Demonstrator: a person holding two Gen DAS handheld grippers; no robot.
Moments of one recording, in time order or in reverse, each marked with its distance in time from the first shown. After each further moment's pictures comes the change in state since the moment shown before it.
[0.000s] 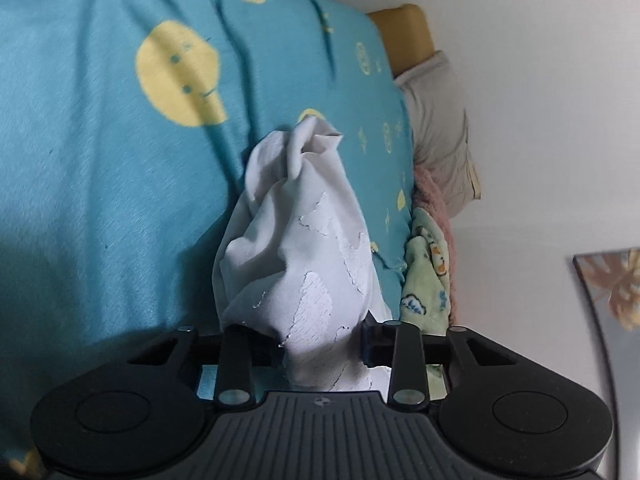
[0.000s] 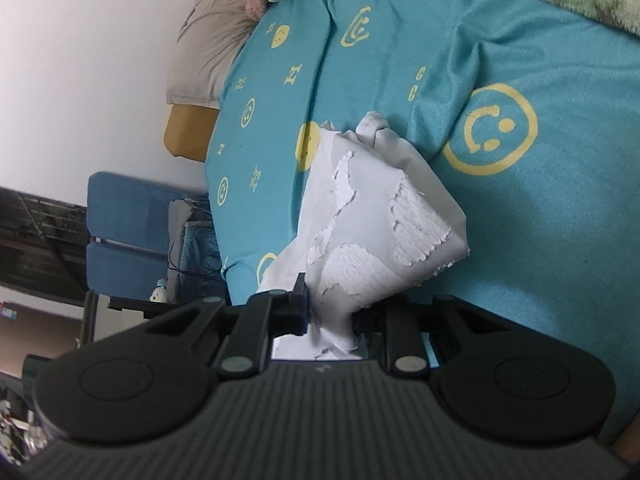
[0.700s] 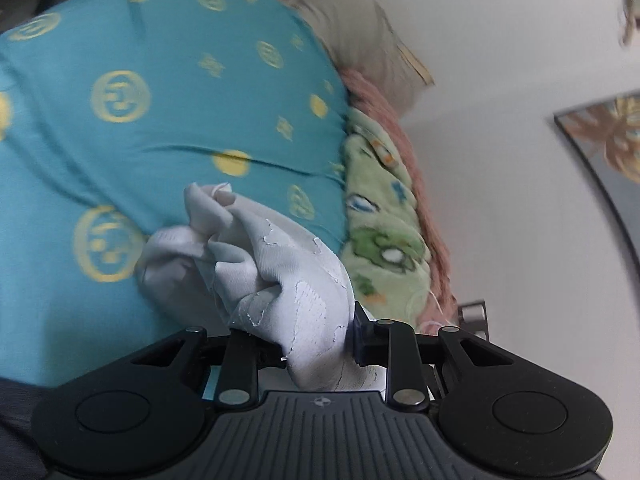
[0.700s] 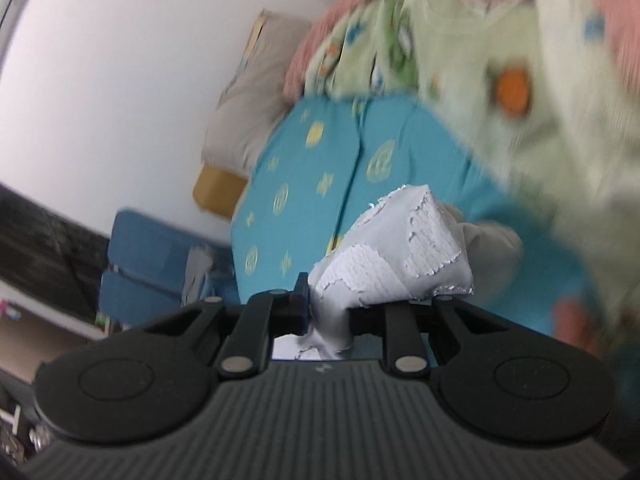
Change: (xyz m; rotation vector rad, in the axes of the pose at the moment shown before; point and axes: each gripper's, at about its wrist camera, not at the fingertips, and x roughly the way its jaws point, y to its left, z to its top) left arm 0.047 -0.235 -0.096 0.334 0.221 0.063; right arm -0.163 0.024 0.113 -0.076 -0.188 0.011
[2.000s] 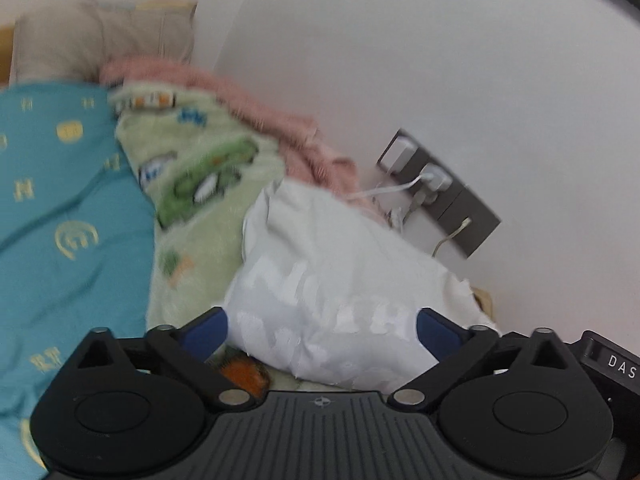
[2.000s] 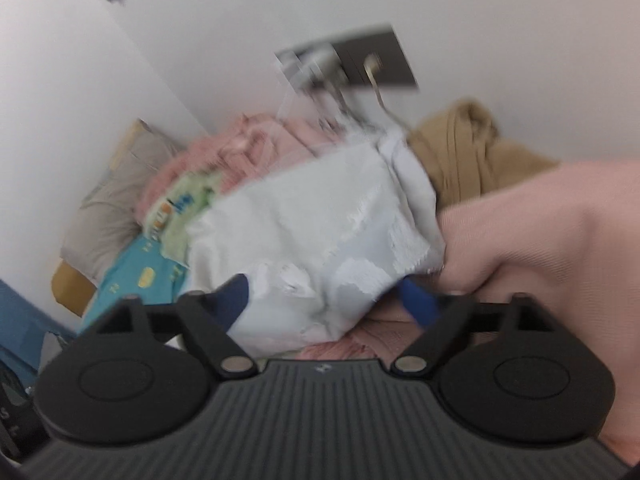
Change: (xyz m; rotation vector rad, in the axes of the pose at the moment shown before) left arm 0.137 -0.186 -0.174 0.798 0.054 -0.018; right arm -0.111 -0.101 0.147 -0.202 -0.300 -0.401
